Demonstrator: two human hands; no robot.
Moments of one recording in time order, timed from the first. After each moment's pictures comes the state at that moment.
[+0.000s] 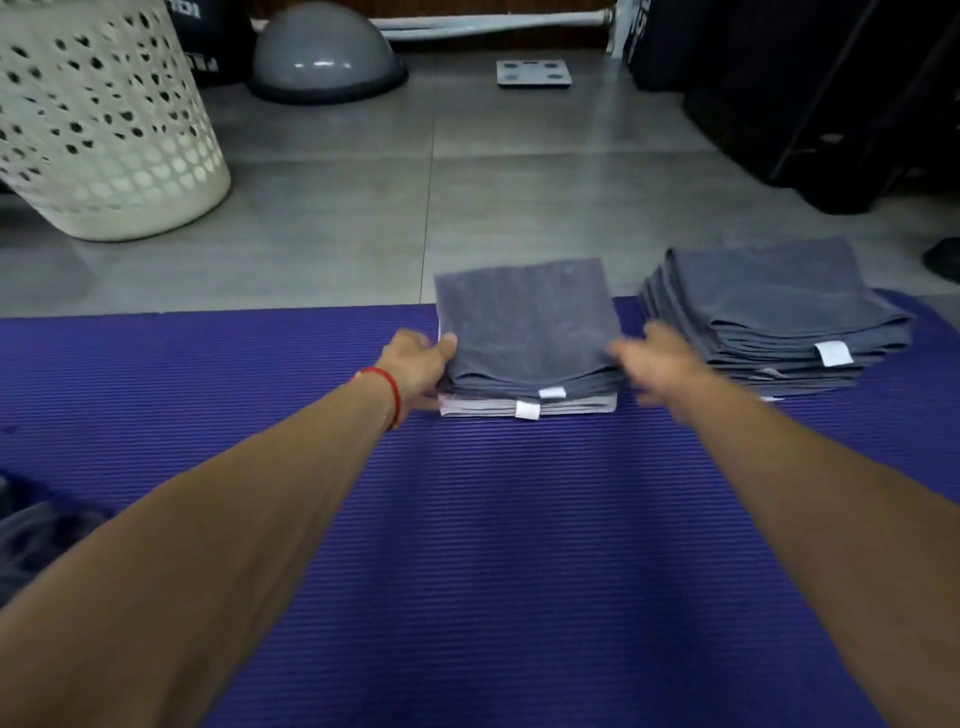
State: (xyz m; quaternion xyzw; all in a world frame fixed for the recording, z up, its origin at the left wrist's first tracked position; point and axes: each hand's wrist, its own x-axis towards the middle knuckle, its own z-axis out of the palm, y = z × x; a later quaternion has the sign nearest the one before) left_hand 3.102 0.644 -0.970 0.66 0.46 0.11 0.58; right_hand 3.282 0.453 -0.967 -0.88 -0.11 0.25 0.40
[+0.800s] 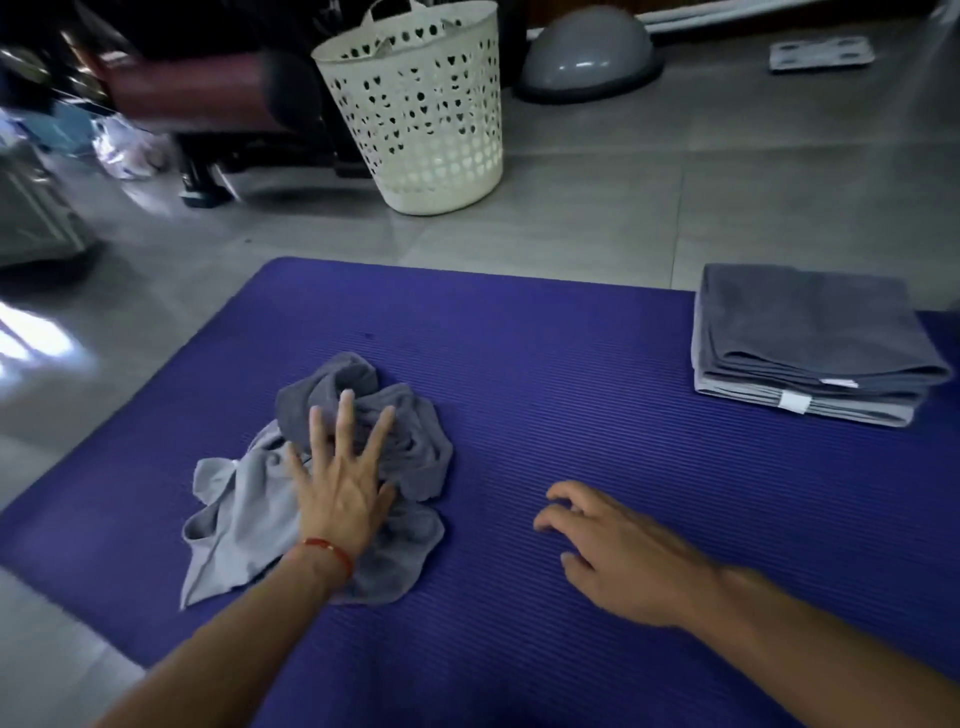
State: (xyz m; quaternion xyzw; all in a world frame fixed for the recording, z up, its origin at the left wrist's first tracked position) left_hand 2.668 0.663 -1.010 0.82 0.56 -0.02 -0.10; right_hand 2.949 0.473 -0.967 -0.63 -0.71 0.28 0.08
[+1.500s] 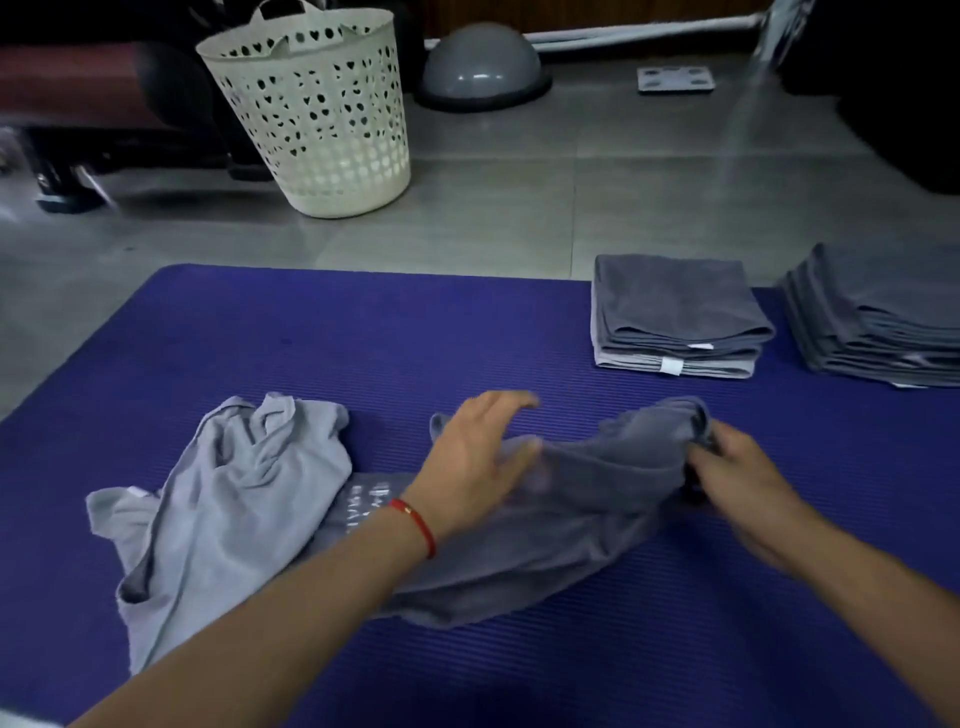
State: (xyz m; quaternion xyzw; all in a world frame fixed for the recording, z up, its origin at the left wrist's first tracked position) left_hand 2.827 0.559 -0.942 0.91 0.21 0.19 0.31; right_hand 3.036 0.378 -0.939 -0.76 -0.23 0.36 0.49
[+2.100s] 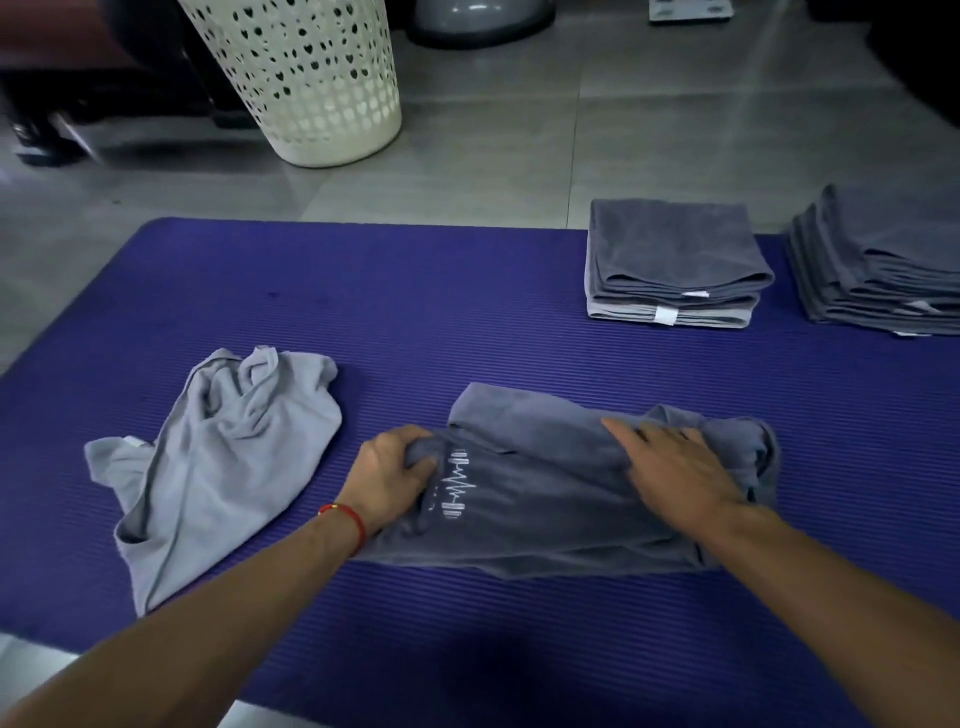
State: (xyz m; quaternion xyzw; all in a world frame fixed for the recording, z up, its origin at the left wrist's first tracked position) left_hand 2.753 0.573 -1.018 0.83 0.45 0.07 0.32; right_hand 3.031 0.375 -1.014 -0.82 -0.55 0.16 -0.06
